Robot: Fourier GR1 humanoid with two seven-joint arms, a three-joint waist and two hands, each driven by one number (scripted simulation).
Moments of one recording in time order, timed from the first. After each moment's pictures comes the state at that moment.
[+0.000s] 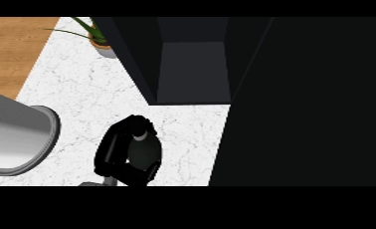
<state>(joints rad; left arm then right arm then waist) 0.01 0.01 -0.17 -1.39 0.16 -0.19 -0.39 -0.01 -0.53 0.69 -2.51 0.09 -0.67 0.43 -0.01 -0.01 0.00</state>
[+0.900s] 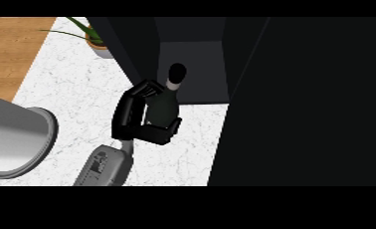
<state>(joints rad) -0.25 0.01 -0.21 -1.30 0.11 0.13 -0.31 0.08 -0.59 0.67 -2.52 0.08 -0.65 0.34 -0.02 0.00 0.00</state>
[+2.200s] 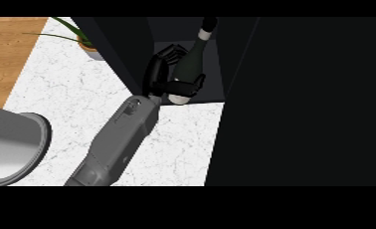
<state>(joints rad) -0.76 0.00 -0.24 -0.68 0.34 0.26 -0.44 0.18 -0.60 0.67 -2.51 0.04 -0.60 0.18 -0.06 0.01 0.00</state>
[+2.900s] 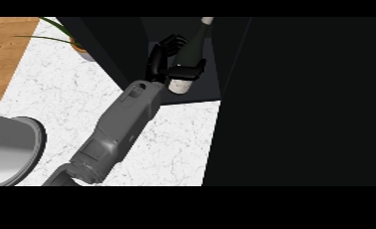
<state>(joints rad) -0.97 0.00 -0.23 -0.37 0.40 0.34 -0.44 0.19 -0.59 0.68 -2.50 0.02 -0.57 0.12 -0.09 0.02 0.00</state>
